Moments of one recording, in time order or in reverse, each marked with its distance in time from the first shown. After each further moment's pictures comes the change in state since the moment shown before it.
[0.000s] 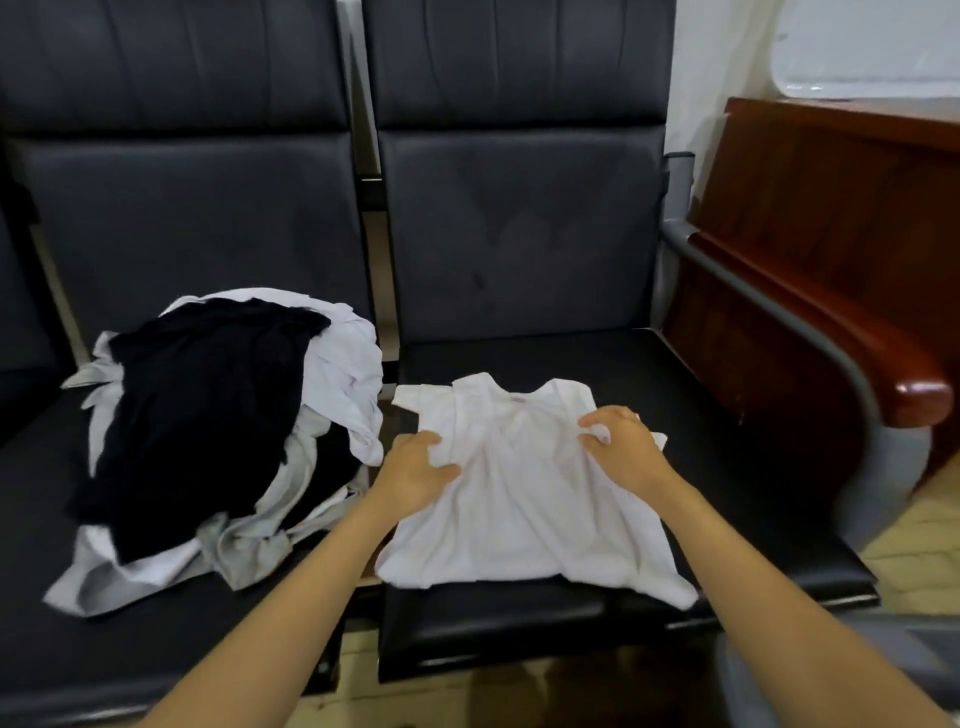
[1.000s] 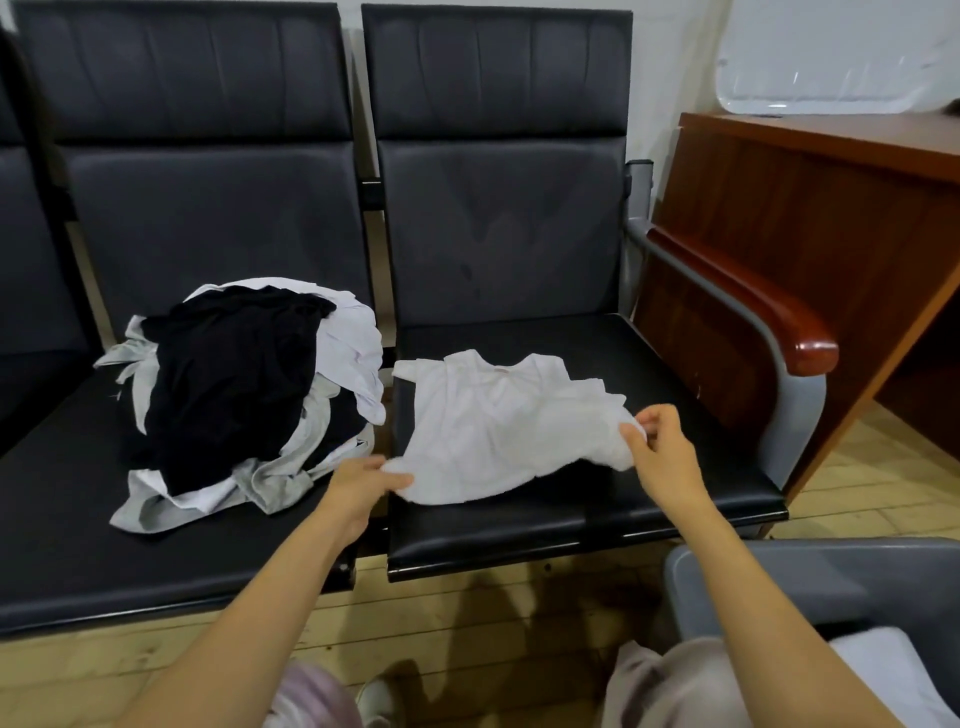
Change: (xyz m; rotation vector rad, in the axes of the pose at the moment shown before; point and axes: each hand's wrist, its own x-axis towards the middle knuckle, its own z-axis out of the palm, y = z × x) left_hand -0.105 -0.023 -0.013 -0.762 0.070 -0.232; right_hand -0.131 0.007 -0.043 0.352 0.252 0.123
